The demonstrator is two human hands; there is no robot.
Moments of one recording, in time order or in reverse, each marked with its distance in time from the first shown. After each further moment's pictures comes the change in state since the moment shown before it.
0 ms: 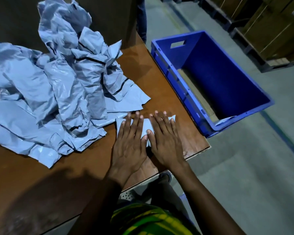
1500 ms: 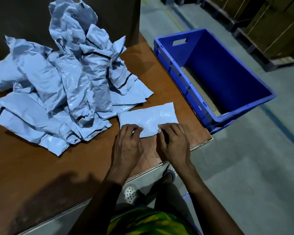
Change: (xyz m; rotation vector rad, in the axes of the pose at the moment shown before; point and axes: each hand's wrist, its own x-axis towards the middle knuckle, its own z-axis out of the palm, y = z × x) left_hand -0.032 -0.009 0.003 -0.131 0.279 0.017; right_hand -0.038 0.009 0.002 0.180 0.274 0.047
